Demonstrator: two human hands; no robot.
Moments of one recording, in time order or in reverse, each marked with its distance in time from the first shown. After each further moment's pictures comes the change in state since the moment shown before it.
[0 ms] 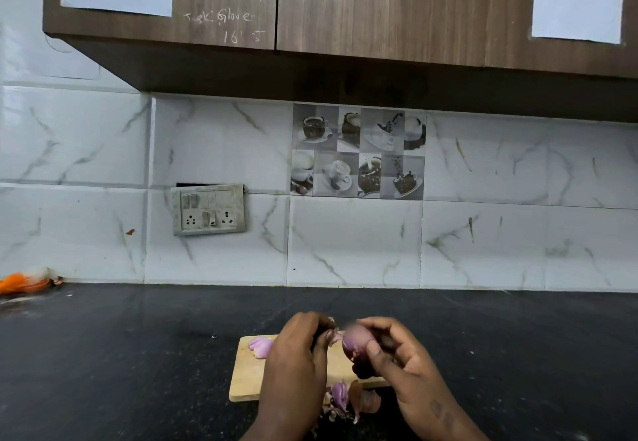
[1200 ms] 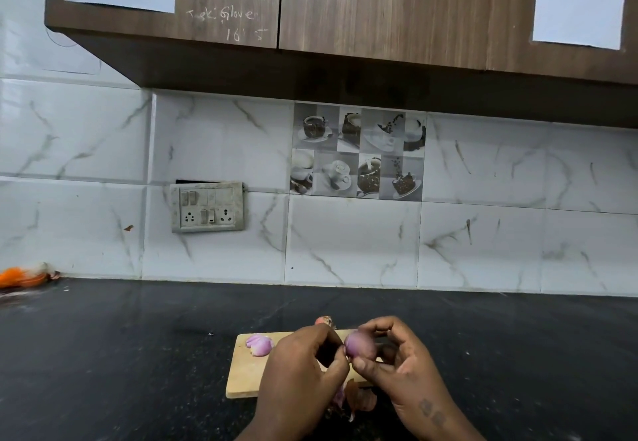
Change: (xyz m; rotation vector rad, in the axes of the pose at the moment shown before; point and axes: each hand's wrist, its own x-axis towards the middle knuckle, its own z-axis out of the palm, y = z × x) left_hand -0.005 0.007 -0.005 -0.016 -0.173 -0.056; right_hand 0.001 0.001 -0.003 -0.029 0.013 -0.019
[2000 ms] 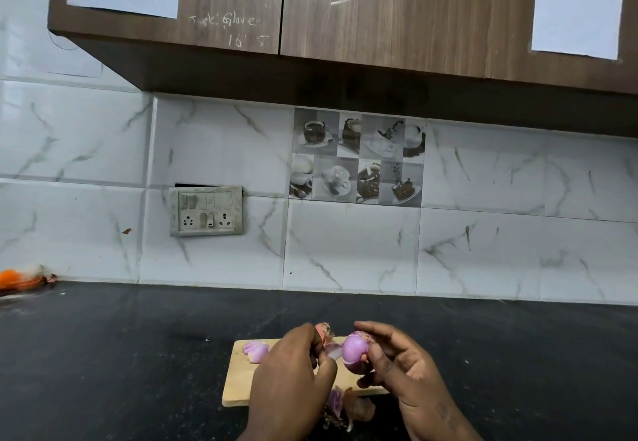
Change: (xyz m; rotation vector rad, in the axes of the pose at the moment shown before) left_hand 0.002 0.013 -0.004 0.187 -0.005 -0.252; right_hand 0.000 -0.014 0.003 0.159 -0.030 0.037
